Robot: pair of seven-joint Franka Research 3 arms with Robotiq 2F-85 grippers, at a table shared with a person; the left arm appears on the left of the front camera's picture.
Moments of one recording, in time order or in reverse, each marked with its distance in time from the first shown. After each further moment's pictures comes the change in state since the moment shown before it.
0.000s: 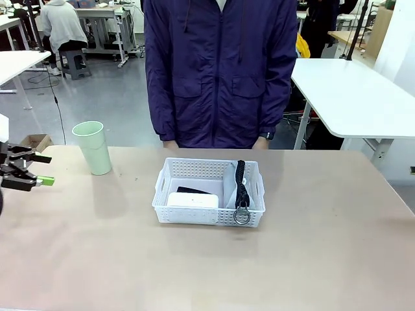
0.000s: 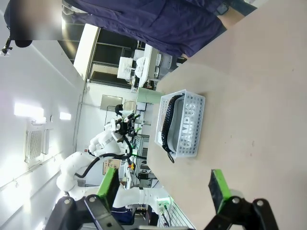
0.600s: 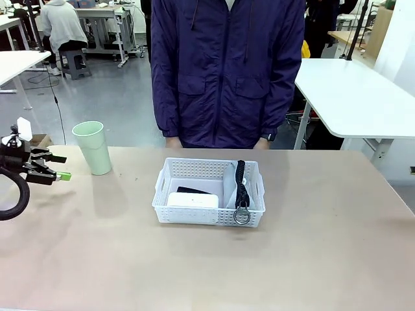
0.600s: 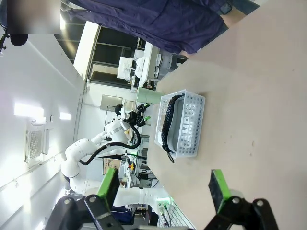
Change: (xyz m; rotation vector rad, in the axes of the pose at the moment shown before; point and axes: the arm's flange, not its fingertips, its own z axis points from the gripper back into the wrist) left arm -0.031 0.049 -0.049 -0.004 -0.017 0.086; right arm 0.000 0.000 0.000 0.000 0.000 0.000
